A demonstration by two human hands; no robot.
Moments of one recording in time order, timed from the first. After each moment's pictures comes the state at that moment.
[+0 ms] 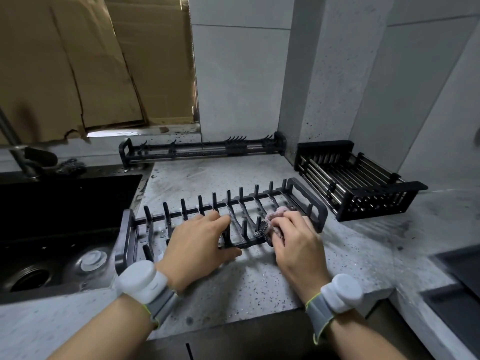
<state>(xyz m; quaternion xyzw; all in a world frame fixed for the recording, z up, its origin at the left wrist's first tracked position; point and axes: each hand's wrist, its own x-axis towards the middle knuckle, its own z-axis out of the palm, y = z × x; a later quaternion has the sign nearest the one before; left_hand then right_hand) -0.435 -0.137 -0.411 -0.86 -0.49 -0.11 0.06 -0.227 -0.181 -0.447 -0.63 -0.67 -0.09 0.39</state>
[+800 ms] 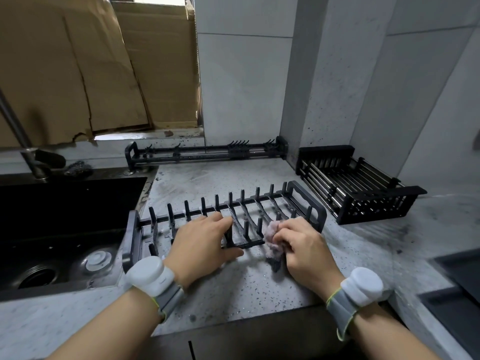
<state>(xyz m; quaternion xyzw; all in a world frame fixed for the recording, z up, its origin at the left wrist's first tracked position) -0.436 -0.137 -0.409 -0.86 -0.49 -0.11 0.05 -0.209 -0.191 -0.431 -0.57 -0.75 -0.02 0.35</state>
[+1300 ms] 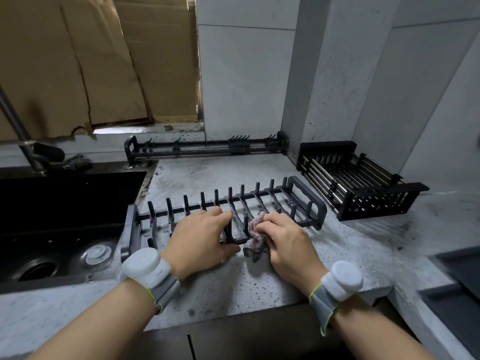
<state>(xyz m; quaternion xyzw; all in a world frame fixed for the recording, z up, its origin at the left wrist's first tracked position) -0.437 -0.138 -0.405 -0.86 -0.49 -0.10 0.05 -0.232 -0.180 -0.433 -0.53 -0.78 -0.01 0.34</state>
